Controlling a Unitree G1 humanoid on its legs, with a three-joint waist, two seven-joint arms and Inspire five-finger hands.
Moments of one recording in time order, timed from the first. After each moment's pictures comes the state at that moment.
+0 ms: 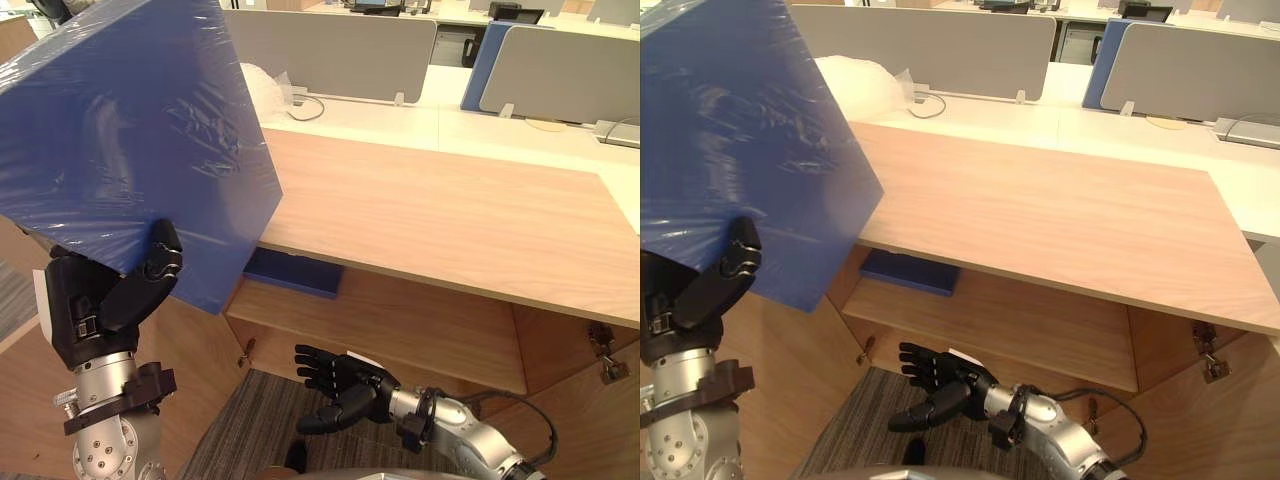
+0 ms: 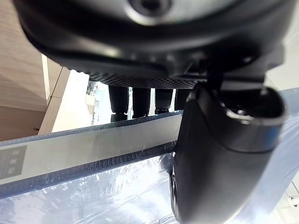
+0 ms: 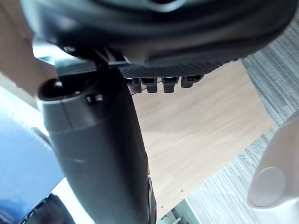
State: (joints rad) left arm 0.40 0.07 0.32 -0.59 -0.32 -0.24 0.08; right arm -0.02 -0.45 0.63 0.14 0.59 0.06 0.51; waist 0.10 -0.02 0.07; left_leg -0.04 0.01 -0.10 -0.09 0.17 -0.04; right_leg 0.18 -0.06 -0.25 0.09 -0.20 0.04
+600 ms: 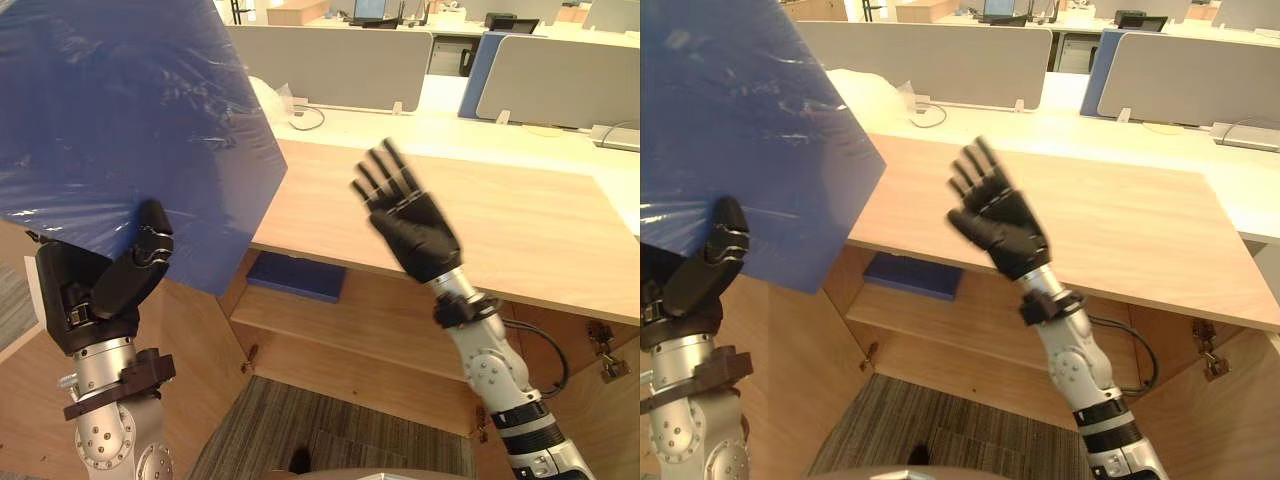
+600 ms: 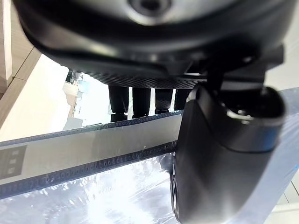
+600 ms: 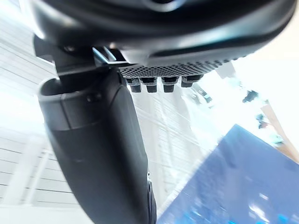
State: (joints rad) left arm 0.31 0.08 0.34 -0.53 -0.44 -0.27 0.08; right arm -0.18 -0.31 0.08 -0.09 1.07 -0.15 0.33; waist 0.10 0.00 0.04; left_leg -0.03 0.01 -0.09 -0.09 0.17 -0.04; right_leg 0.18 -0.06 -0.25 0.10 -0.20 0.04
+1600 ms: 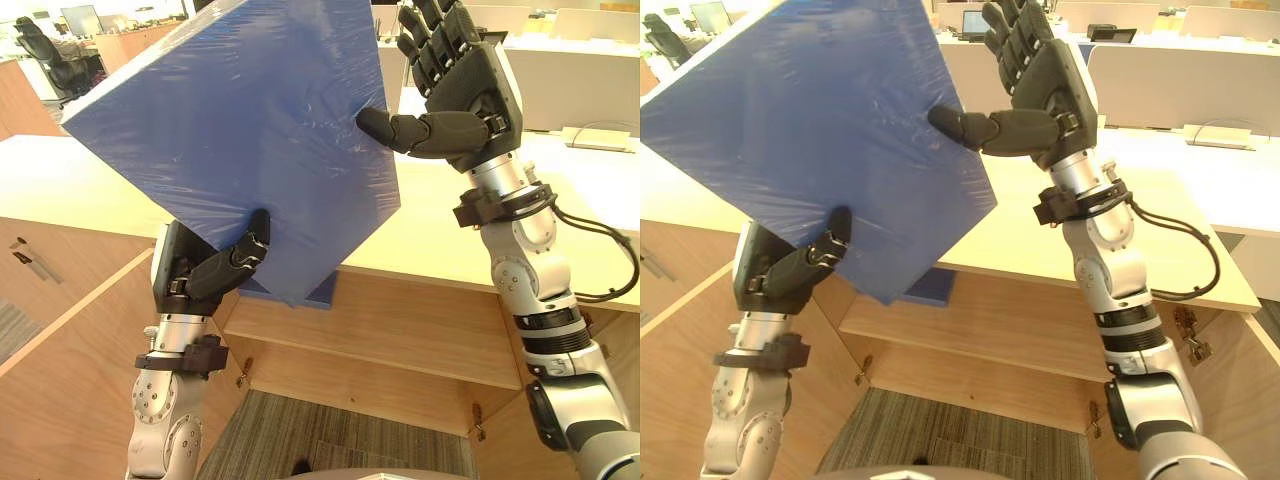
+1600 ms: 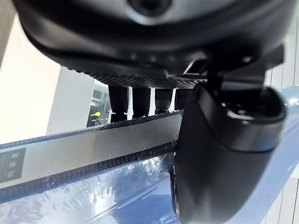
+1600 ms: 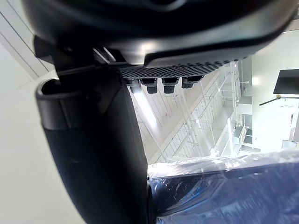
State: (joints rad) left arm 0.20 0.22 0.06 -0.38 -0.56 -0.26 -0.16; right arm -0.67 -0.51 0.11 -0.02 0.63 -0.17 0.18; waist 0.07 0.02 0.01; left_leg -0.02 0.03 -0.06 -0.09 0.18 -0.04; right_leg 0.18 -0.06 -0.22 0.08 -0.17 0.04
